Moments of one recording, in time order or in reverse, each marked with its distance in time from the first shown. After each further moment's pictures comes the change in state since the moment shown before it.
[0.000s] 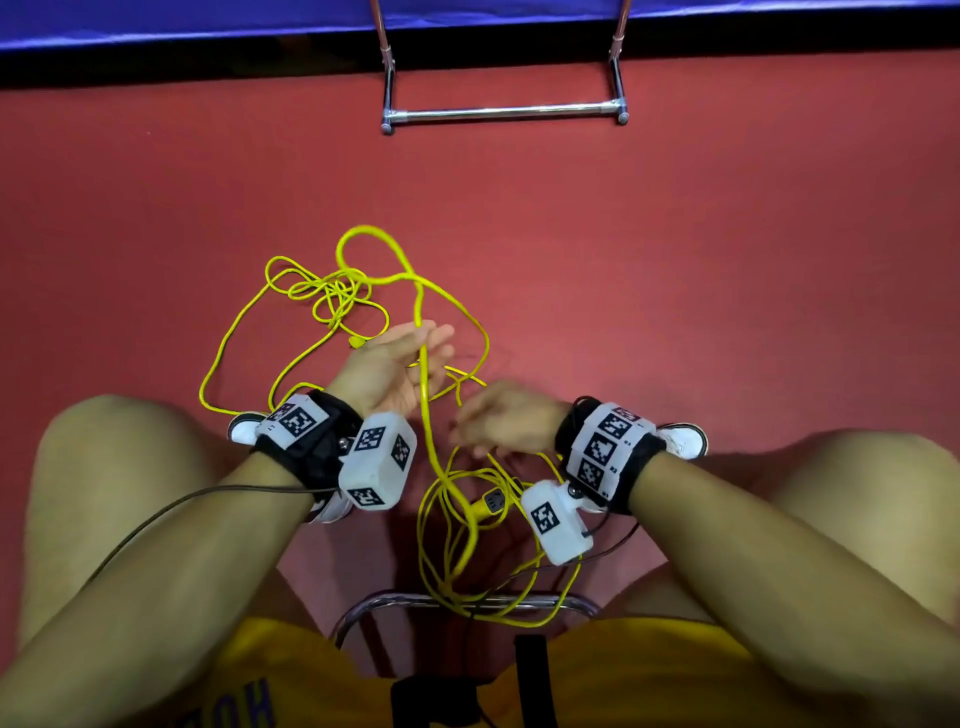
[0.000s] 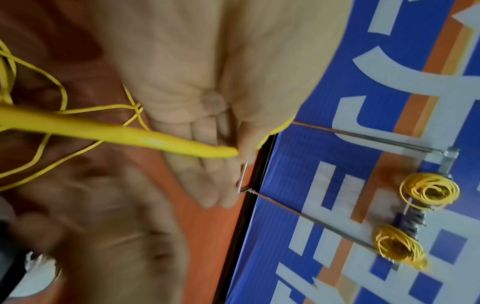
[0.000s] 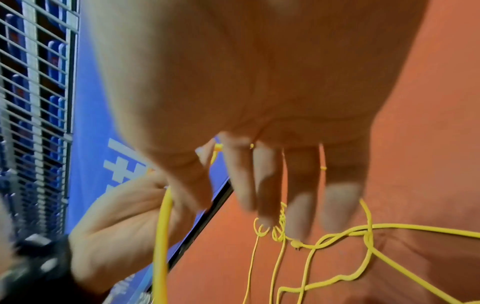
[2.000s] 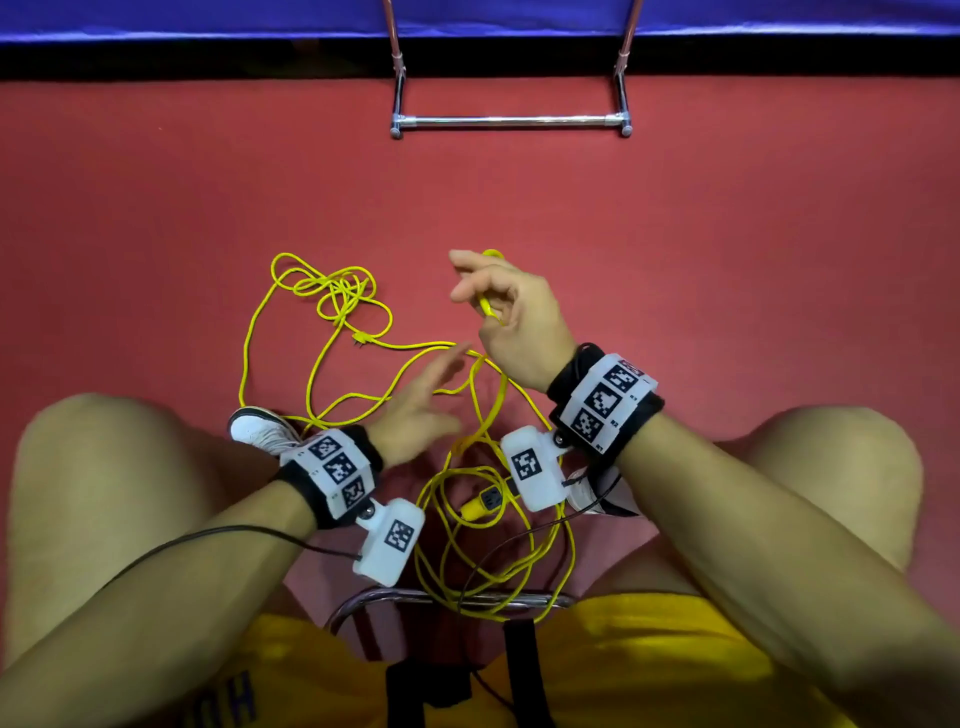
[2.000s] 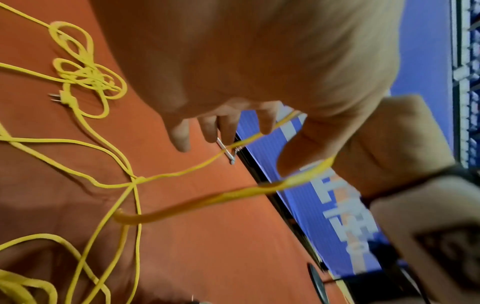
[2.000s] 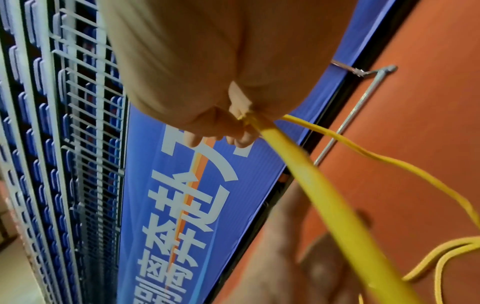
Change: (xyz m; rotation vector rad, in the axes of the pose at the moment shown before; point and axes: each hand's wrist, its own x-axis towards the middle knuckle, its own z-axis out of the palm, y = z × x) left_hand -0.008 -0.047 -0.035 0.961 -0.336 0.348; right_hand -0.008 -0.054 -0.034 0.293 0.625 -0.634
